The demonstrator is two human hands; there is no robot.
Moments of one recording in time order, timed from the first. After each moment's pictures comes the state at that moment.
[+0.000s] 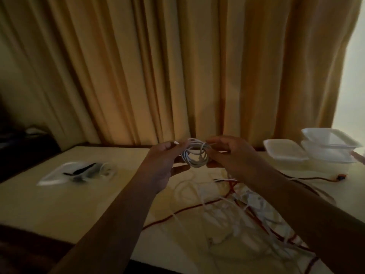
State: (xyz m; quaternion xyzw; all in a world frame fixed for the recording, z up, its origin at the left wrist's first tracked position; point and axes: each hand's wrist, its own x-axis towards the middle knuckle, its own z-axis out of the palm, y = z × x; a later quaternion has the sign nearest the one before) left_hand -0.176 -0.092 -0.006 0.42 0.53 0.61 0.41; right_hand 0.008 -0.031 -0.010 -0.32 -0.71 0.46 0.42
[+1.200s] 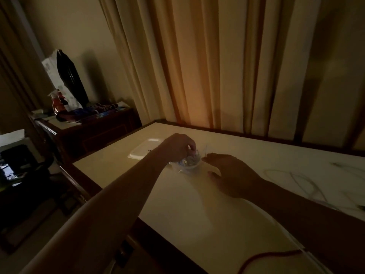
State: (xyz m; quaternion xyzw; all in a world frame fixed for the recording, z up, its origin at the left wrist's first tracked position) left_hand -0.487 -0.072 -0.046 0.62 0.78 0.09 -0.04; right_hand -0.264 -0.025 -0.081 -0.23 -0.95 0.12 0.15
